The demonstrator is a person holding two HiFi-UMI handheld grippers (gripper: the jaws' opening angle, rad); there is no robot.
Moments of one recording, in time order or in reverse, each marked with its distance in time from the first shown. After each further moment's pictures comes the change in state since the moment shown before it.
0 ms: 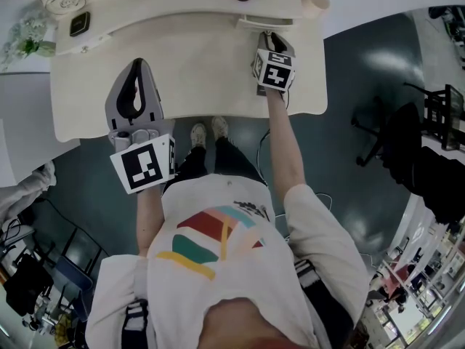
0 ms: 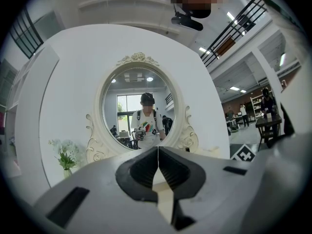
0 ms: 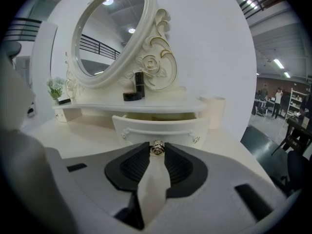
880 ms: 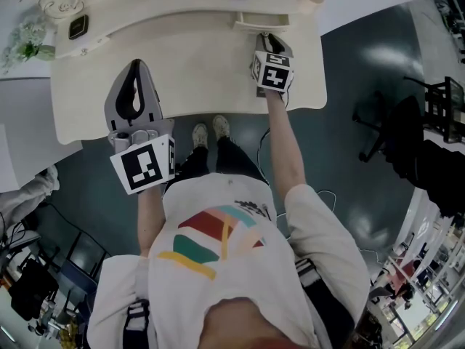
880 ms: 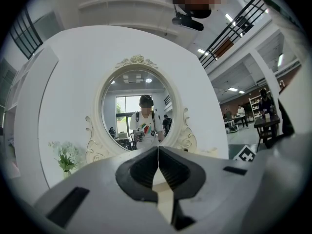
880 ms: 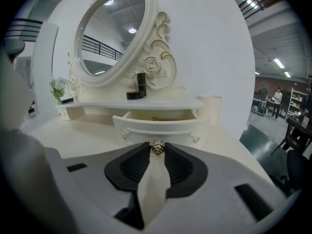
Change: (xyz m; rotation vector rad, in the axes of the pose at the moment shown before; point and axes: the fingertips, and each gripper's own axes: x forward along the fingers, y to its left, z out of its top) left arm -0.009 -0.004 0.005 0.012 -0.015 -0.017; right arm -0.015 0.001 -0.009 -0.002 0.001 0.007
